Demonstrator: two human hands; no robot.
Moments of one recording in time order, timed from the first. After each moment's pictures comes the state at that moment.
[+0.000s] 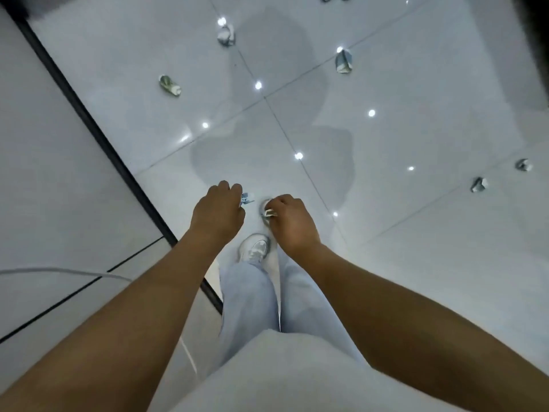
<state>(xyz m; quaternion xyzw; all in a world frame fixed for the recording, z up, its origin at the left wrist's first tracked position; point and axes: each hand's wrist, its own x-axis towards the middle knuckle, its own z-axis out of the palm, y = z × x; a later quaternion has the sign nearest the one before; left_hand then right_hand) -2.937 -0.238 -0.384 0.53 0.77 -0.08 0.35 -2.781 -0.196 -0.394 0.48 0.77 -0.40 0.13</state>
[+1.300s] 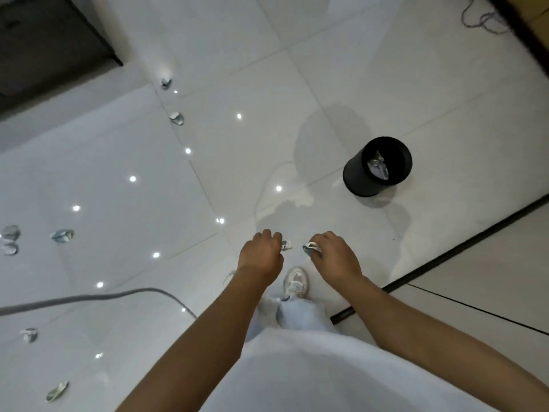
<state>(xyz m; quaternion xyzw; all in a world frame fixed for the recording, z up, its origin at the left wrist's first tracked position) -2.326 -0.508 -0.253 0.94 0.16 -0.27 0.17 -2.251 -0.663 -0.265 0.90 0.22 -0.33 -0.17</state>
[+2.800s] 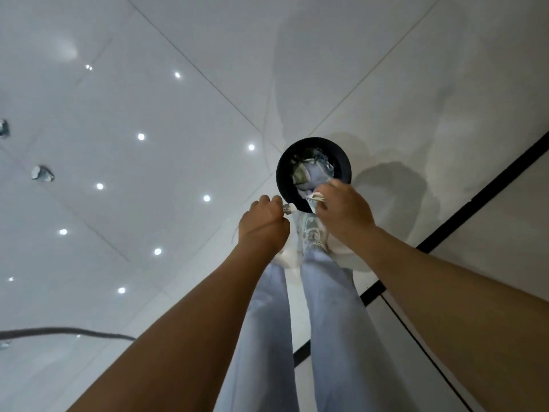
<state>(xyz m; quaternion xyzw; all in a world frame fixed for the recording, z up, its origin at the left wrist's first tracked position) -1.852 -0.661 -0.456 0.91 0.13 -0.36 0.18 -1.803 -0.812 -0.472 0.92 0.11 -0.34 -0.15</state>
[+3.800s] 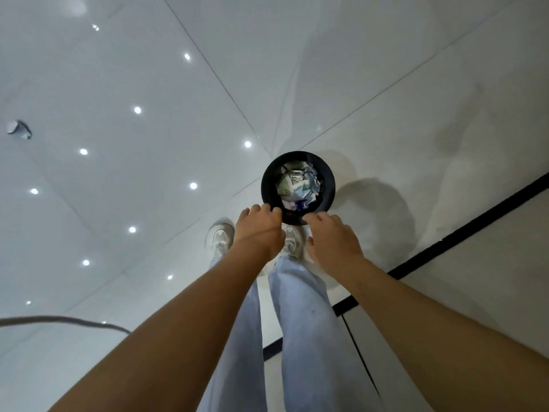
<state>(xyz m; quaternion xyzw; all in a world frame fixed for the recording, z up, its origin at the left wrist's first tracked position) -1.841 -0.695 -0.470 0.92 0.09 -0.35 0.15 -1.794 -0.840 -0.456 0.87 0.23 -0.43 -0.04</state>
